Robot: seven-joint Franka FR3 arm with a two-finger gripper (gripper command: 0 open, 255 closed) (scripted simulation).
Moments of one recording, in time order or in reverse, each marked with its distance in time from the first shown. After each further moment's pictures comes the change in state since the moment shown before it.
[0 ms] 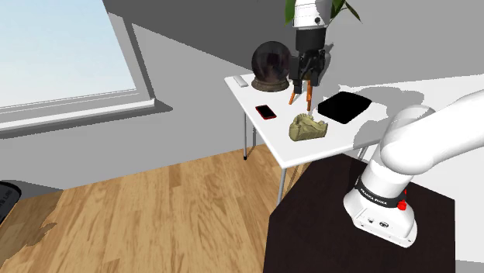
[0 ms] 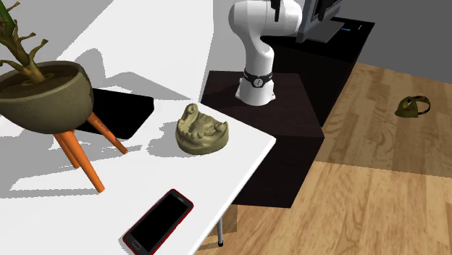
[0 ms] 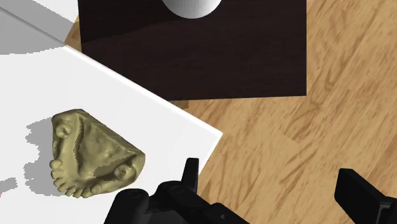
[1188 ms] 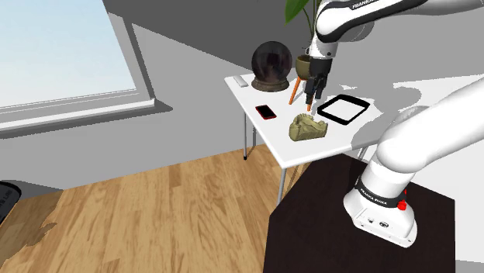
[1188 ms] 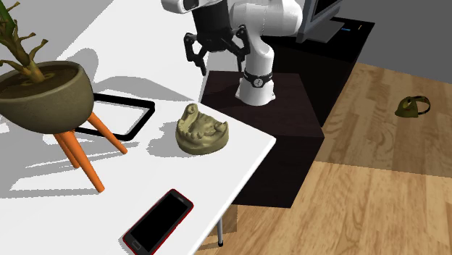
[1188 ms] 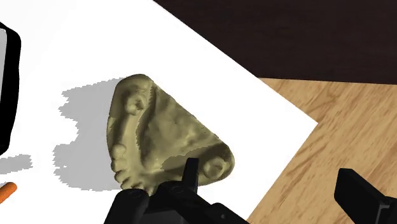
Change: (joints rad) arm -0.100 0.162 -0.369 -0.178 -0.168 0.365 -0.472
